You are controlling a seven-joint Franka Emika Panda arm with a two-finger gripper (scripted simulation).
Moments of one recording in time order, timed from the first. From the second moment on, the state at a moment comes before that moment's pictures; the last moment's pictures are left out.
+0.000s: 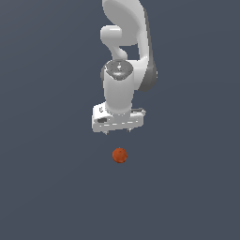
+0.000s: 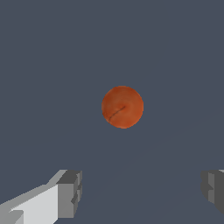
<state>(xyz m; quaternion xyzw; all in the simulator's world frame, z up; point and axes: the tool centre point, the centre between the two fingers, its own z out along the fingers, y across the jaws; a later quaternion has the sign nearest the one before) 0.014 -0.009 0.164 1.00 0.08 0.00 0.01</state>
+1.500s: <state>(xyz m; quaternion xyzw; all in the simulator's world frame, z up) 0.063 -0.002 0.105 0.89 0.46 0.00 0.00</state>
